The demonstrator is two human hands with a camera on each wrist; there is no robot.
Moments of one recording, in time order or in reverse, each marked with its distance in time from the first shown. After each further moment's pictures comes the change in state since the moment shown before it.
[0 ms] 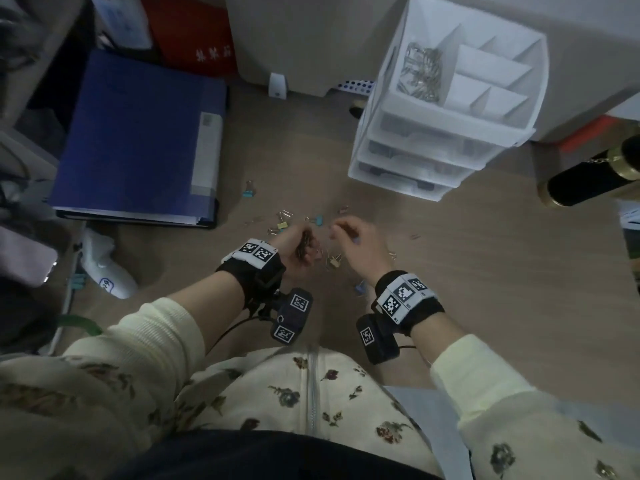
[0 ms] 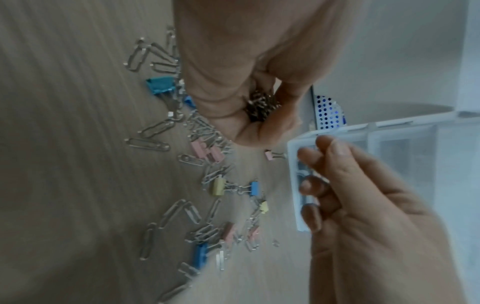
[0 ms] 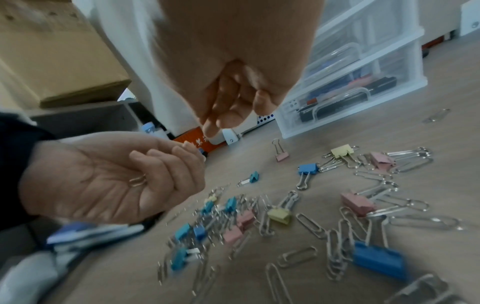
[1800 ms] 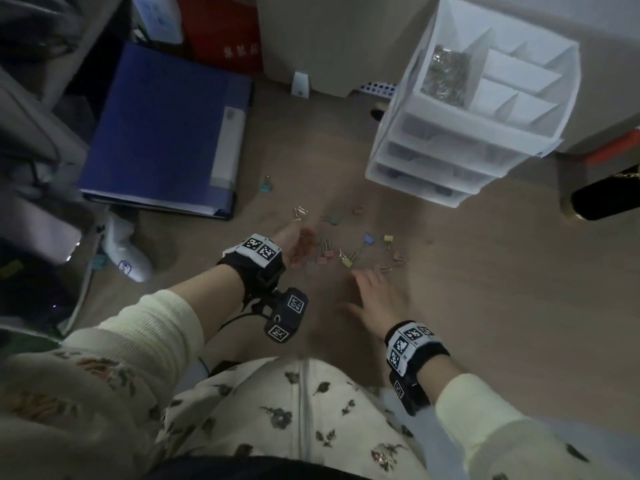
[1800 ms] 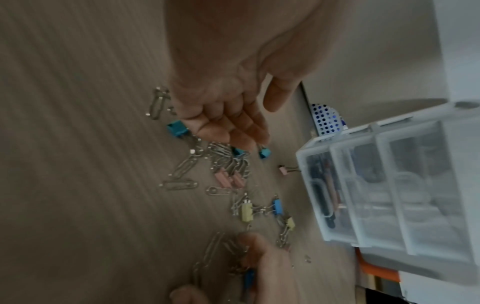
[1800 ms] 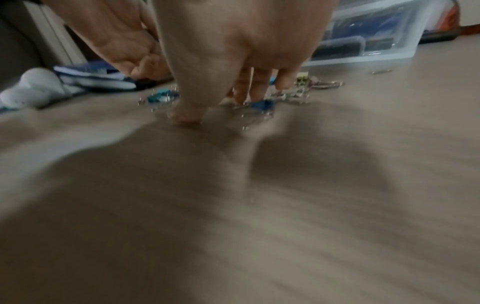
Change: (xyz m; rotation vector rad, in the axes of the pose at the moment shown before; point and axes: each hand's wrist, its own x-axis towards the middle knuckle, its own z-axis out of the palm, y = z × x) left_hand -0.009 -0.004 -0.021 0.122 0.216 0.097; right_hand -0.053 0.093 0.031 -0.767 -0.329 -0.071
